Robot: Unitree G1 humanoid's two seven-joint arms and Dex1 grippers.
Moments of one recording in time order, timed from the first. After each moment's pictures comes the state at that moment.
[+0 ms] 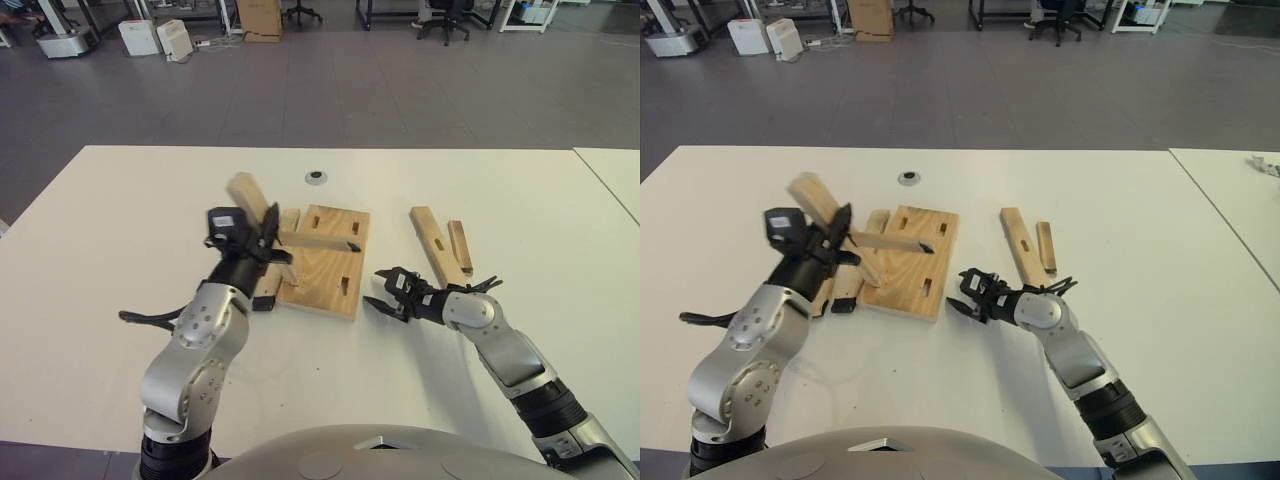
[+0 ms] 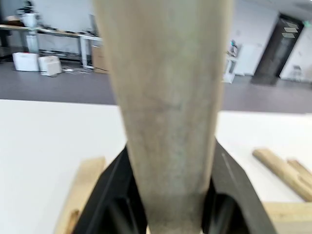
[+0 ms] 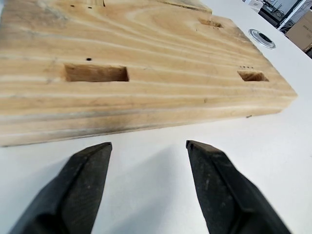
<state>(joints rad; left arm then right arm) 0.08 0.19 -0.15 -0.72 -0.37 0.64 0.12 -0.07 -0.49 0.36 -0.14 -0.05 0.30 0.67</state>
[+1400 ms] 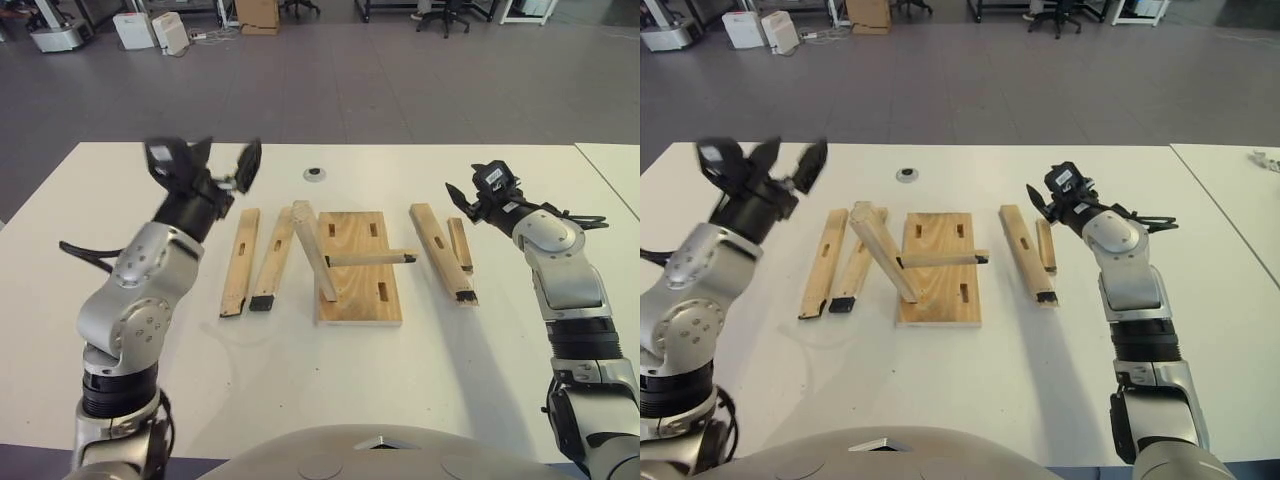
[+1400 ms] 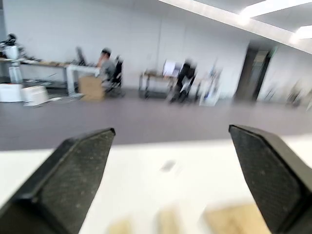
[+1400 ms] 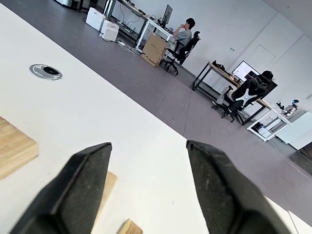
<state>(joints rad) -0.12 0.53 0.03 -0.49 -0.64 0.58 0.03 -0.35 -0.52 -0.04 0.06 -0.03 0.29 0.47</state>
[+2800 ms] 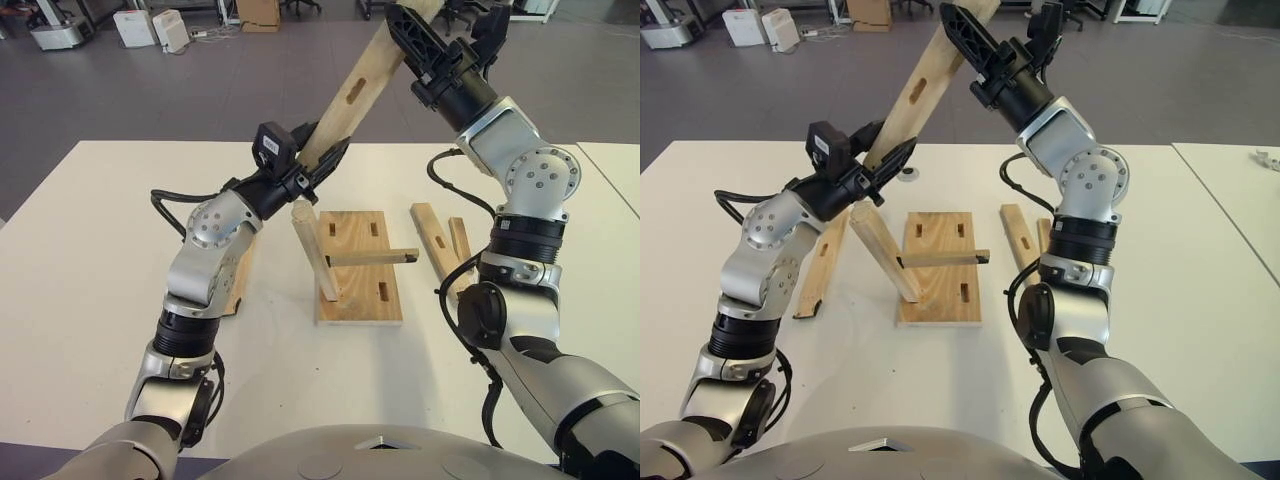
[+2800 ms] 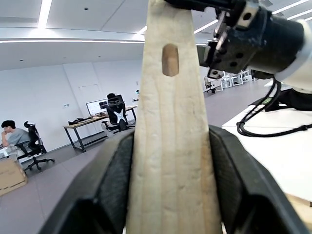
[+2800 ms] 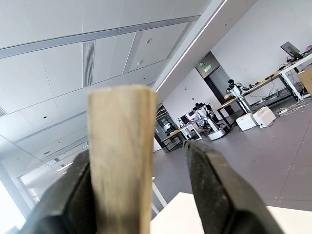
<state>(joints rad) -0.43 0.30 -0.12 -0.24 -0.31 0.21 -0.53 -0.94 -0.13 -0.40 0.18 1.02 0.85 0.34</state>
